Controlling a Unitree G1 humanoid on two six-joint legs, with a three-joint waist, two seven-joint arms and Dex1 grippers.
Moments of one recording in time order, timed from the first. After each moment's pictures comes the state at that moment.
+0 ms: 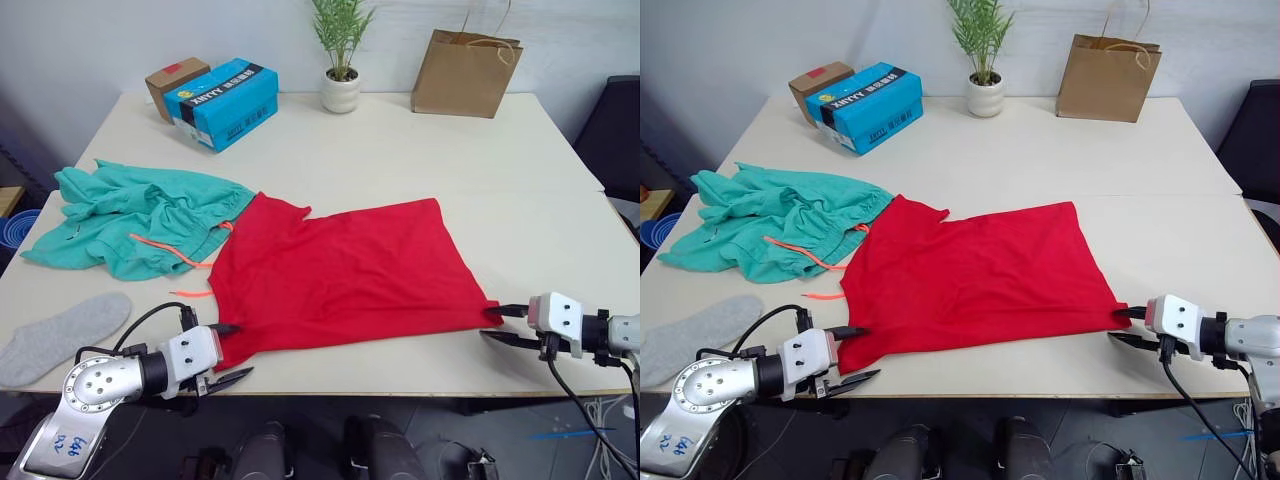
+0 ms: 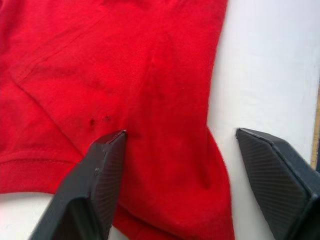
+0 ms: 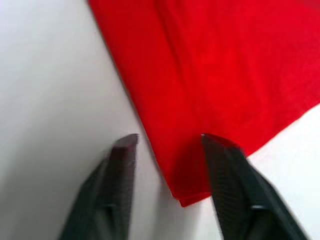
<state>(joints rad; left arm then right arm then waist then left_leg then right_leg) 0.23 0.77 0.08 -0.37 -0.13 0.09 -0.87 -0.17 -0.93 -0.11 0.49 0.21 -0.45 1.30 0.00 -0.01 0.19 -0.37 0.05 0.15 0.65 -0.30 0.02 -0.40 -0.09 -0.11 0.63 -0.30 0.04</state>
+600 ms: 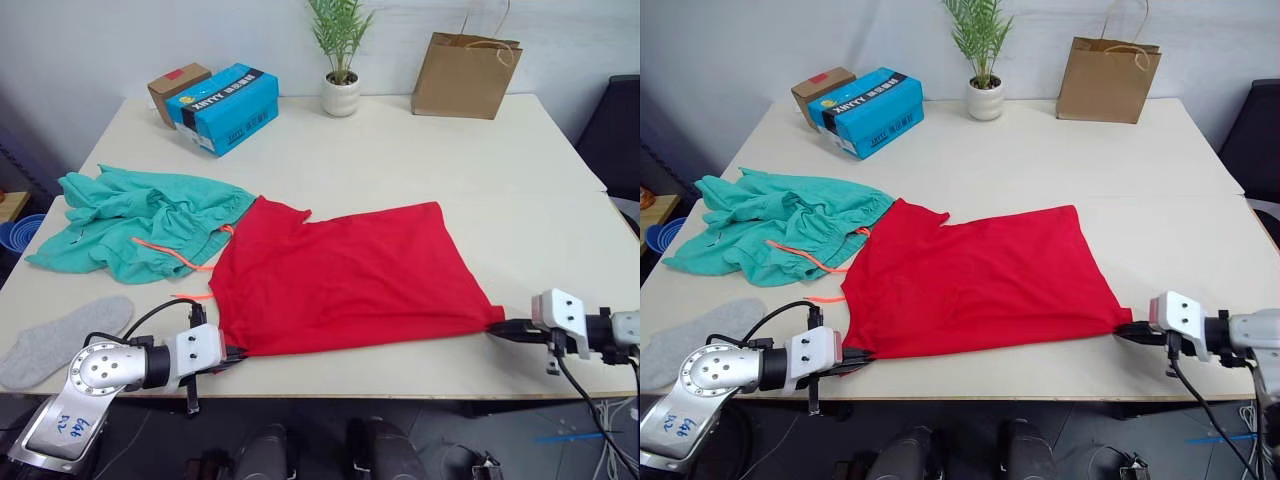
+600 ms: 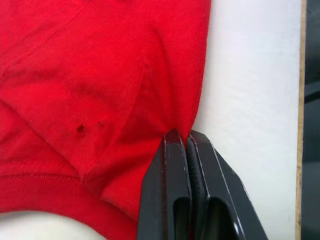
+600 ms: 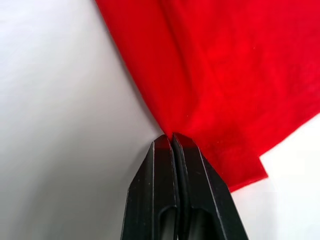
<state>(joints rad) 0.17 0.86 0.03 -0.30 -0.16 0.09 -0.96 -0.12 -1.00 -0.10 0.44 0.27 -0.28 1.42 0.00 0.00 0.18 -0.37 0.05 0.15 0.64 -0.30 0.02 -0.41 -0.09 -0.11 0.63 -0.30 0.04</state>
